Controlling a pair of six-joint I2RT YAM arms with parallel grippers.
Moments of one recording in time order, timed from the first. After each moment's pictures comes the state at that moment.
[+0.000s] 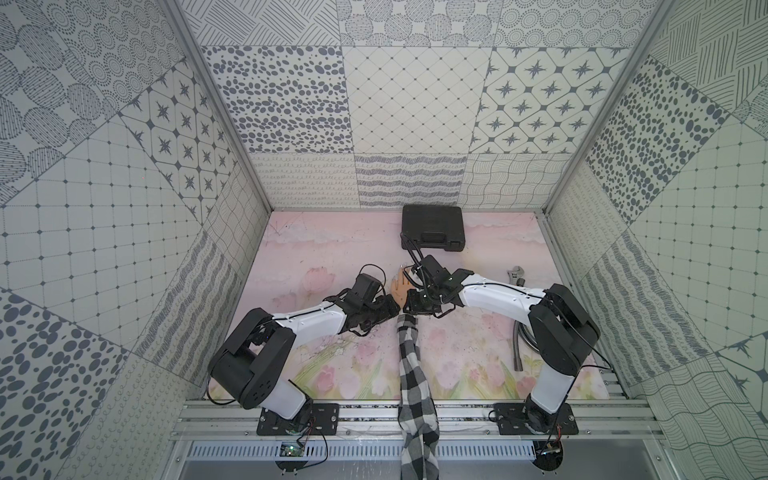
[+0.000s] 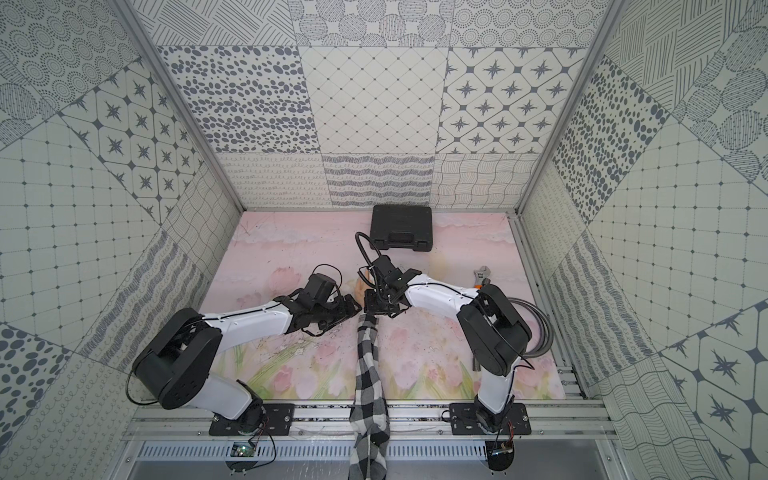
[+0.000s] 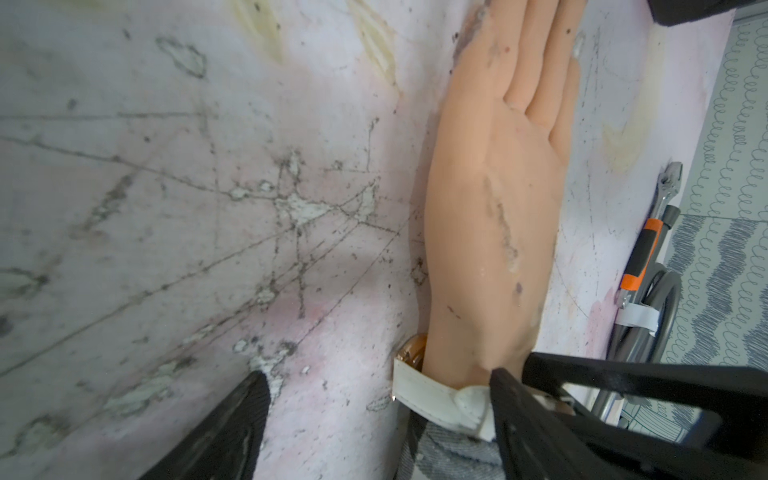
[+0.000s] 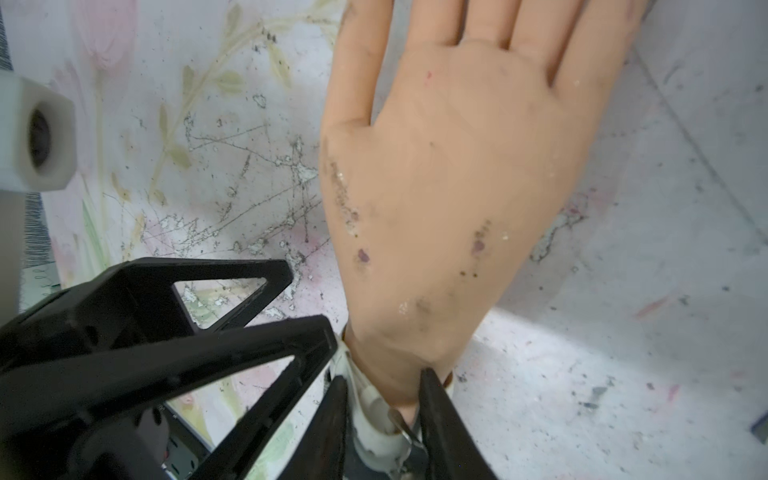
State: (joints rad) left arm -0.61 1.52 0.69 -0.12 0.21 -0.95; right arm 0.75 1.79 1.17 -0.46 -0.27 0.66
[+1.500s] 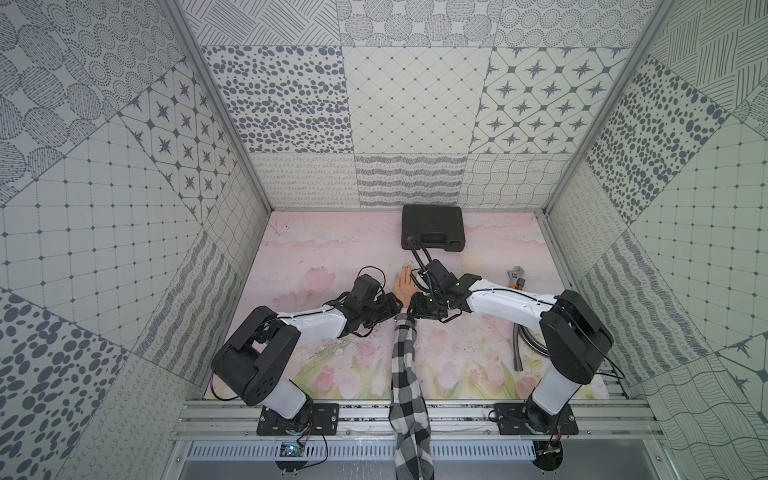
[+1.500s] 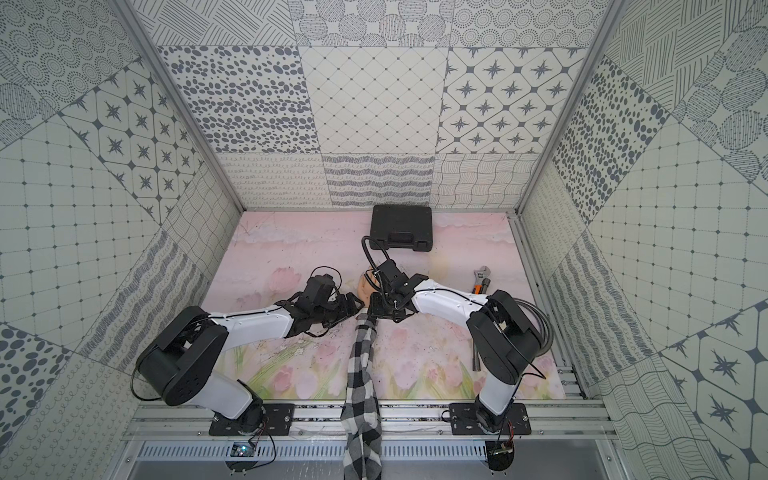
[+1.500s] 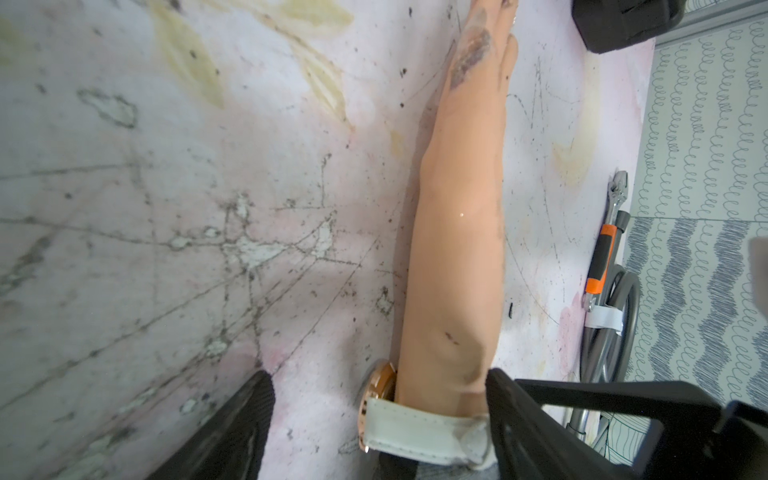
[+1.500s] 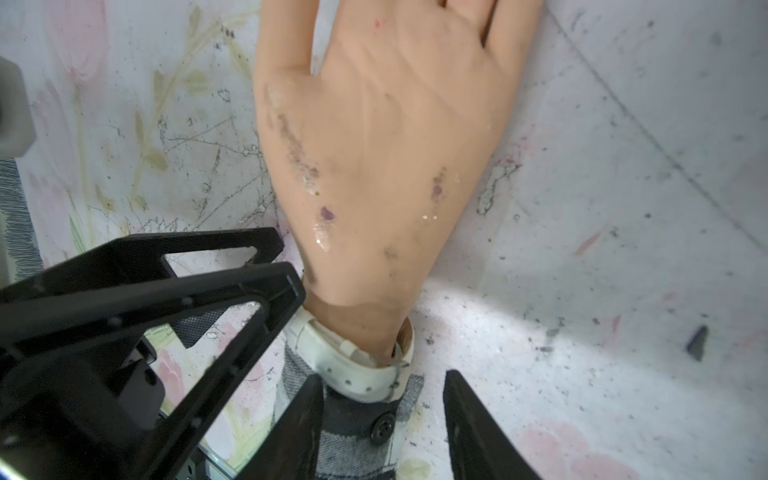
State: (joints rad) left arm -0.61 1.54 0.64 0.06 0.21 -0.95; right arm 0.76 1.72 1.10 -0.47 -0.21 0.71
